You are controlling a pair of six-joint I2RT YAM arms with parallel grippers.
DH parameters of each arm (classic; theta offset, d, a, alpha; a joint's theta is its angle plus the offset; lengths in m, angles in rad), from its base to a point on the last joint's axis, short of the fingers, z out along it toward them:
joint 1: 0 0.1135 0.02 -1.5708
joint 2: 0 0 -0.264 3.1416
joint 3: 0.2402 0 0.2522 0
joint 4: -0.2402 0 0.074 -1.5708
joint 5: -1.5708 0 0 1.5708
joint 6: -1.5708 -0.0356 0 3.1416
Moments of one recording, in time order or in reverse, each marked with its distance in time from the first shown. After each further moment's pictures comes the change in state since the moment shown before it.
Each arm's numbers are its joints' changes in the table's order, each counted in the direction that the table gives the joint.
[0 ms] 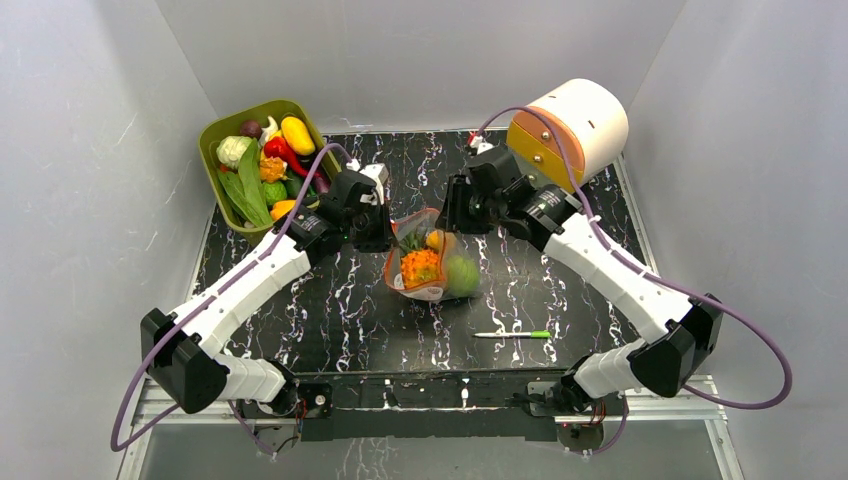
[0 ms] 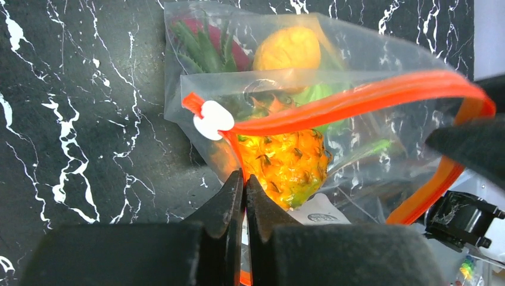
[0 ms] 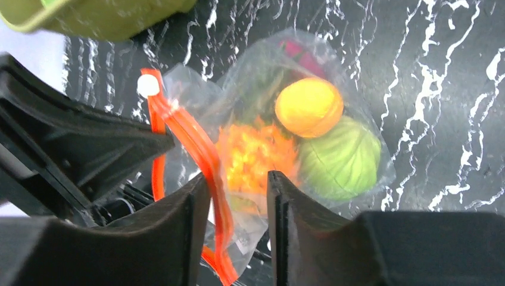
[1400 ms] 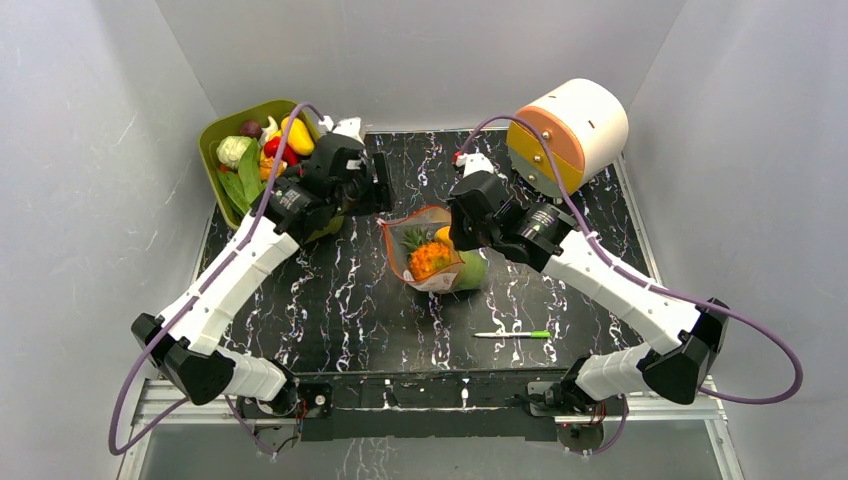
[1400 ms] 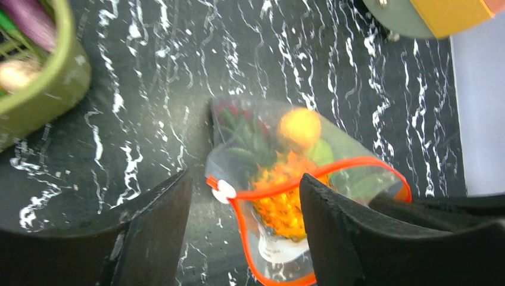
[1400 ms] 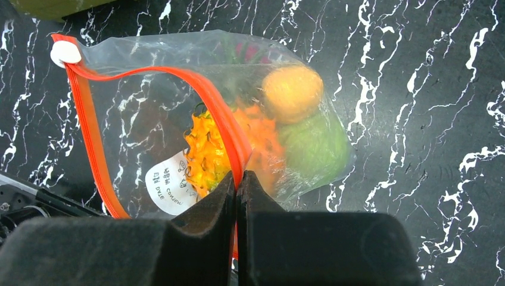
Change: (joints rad) left arm 0.014 0.045 0.302 -0.141 0.246 0.023; right arm 0.164 -0.054 -0.039 -0.069 -0.297 0.111
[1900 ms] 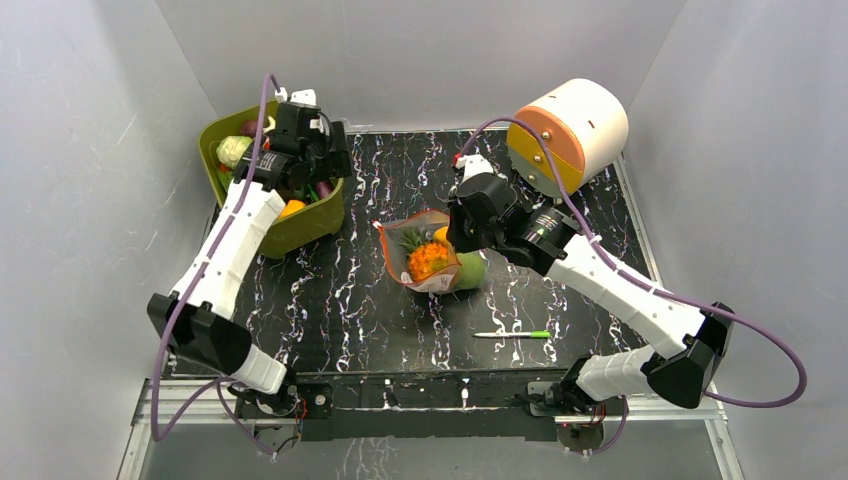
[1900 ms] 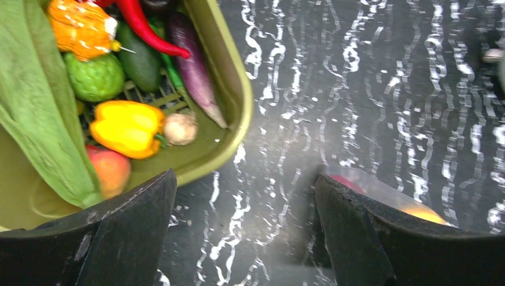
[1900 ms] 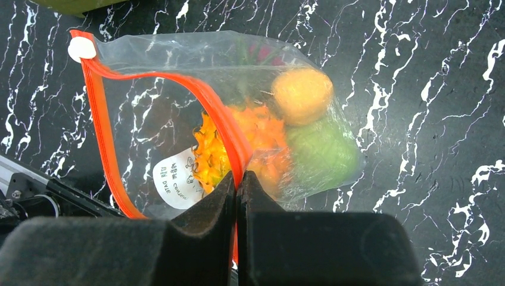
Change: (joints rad) left arm 0.309 0.125 0.123 -0.011 0.056 -0.204; right arm 0.000 -0.029 -0.037 0.050 0.050 0.024
